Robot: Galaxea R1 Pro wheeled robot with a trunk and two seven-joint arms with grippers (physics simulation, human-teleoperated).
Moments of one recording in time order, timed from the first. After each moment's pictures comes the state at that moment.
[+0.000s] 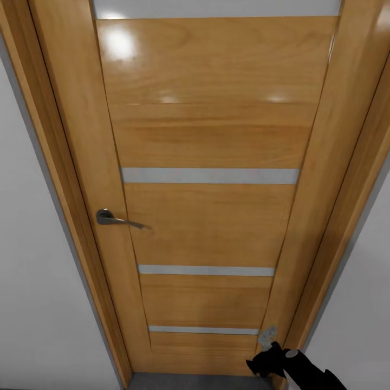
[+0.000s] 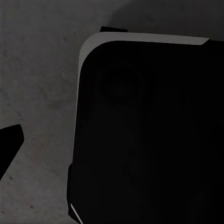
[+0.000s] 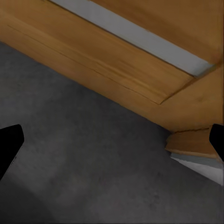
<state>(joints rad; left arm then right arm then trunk) 0.00 0.01 0.01 -0.03 0.11 -0.10 0.00 -0.46 -0.19 0.54 -0.52 -0.17 0.21 0.22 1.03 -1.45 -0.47</state>
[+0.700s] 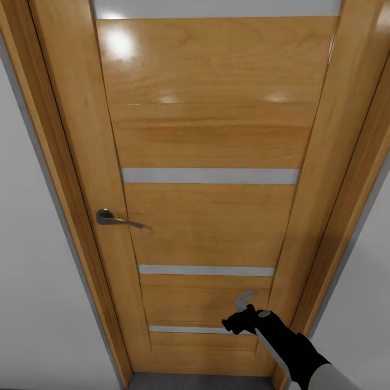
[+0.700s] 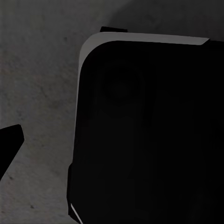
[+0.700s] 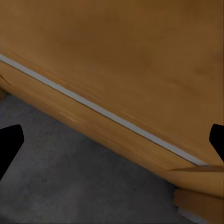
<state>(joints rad) 0.00 0.01 0.01 -0.03 0.11 -0.10 0.00 -0.53 -0.13 0.54 -0.80 -0.20 0.44 0.14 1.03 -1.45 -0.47</state>
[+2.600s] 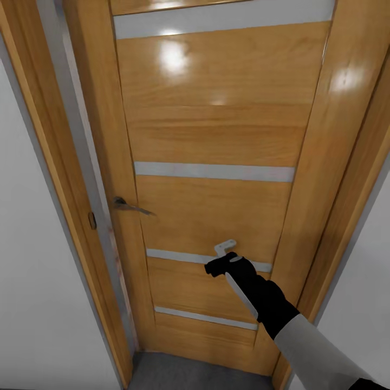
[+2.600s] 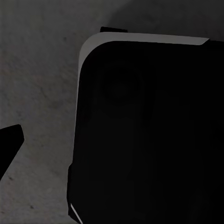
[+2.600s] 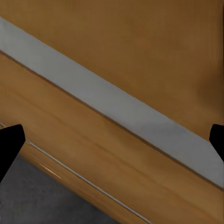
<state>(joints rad) 0.00 0.01 0.01 -0.03 0.11 -0.10 0.00 -0.74 0.01 0.55 -1.07 -0.22 0.76 -0.14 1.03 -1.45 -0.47</state>
